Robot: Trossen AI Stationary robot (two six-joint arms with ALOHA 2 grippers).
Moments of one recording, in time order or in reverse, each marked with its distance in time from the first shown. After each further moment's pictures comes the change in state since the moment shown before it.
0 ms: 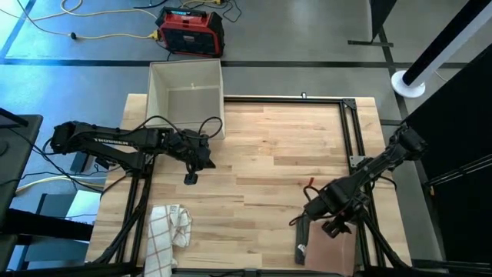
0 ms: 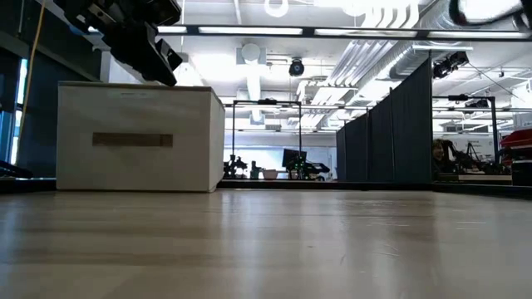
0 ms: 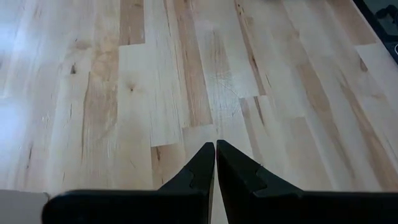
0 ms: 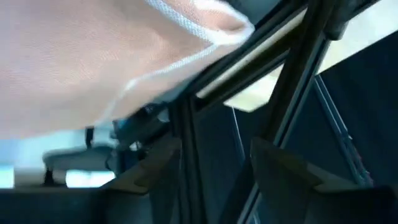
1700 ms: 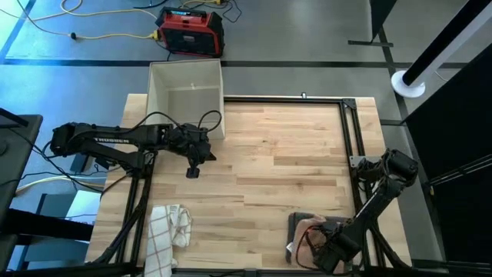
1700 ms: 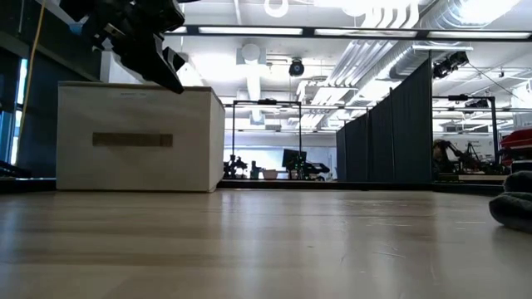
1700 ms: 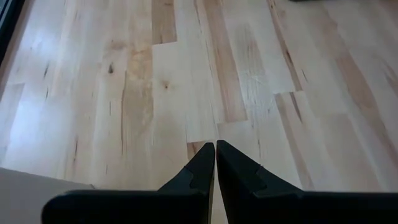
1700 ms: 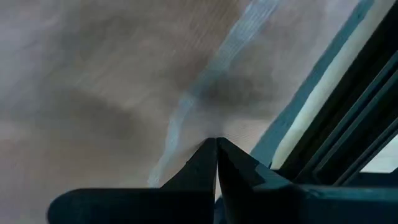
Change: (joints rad) left arm 0.072 0.000 0.000 0.000 -0.041 0.095; right arm 0.333 0.276 0.061 0.450 0.385 0.771
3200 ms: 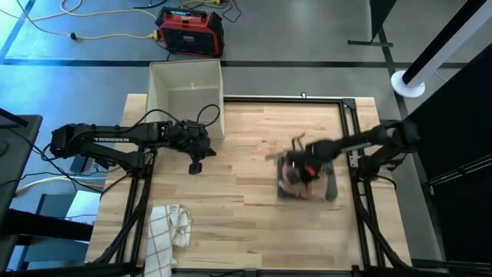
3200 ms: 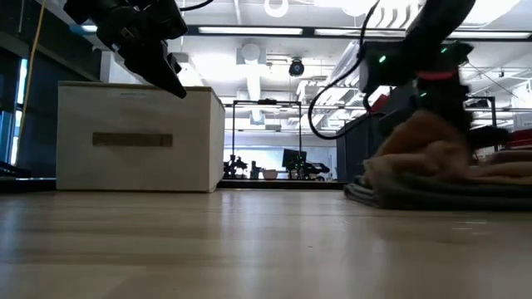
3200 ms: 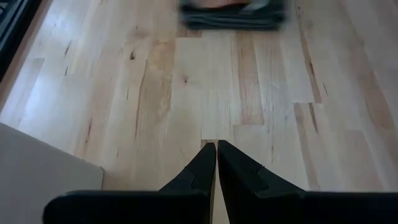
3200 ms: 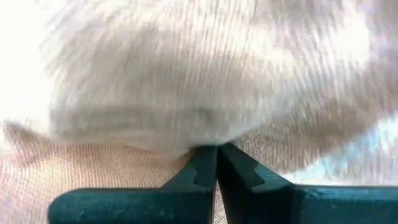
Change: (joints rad) left arm 0.053 0.000 0.000 0.000 -0.012 -0.101; right arm -1.062 -0.264 -0.455 0.156 0.243 -1.074
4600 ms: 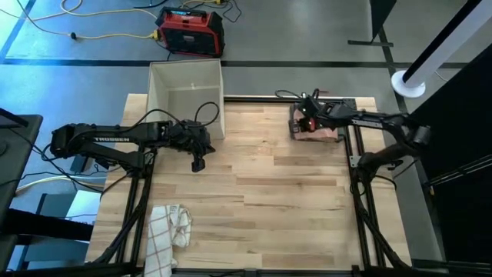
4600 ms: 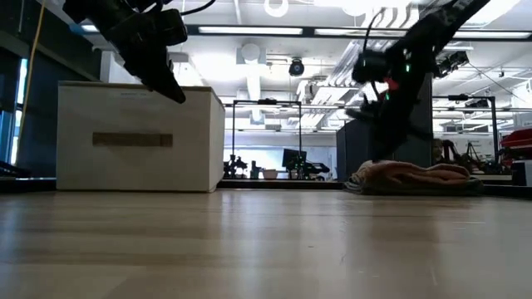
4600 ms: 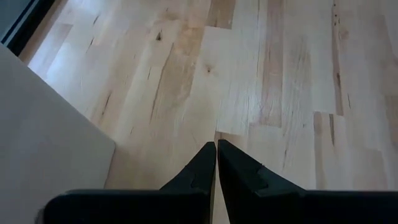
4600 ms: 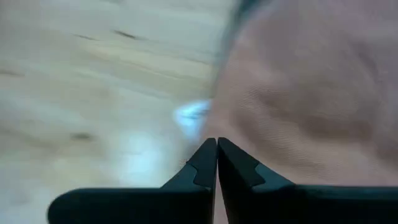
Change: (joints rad) left arm 0.005 0.000 0.000 -0.021 -0.081 -0.151; right arm -0.463 -0.166 0.077 0.246 0.214 -0.459
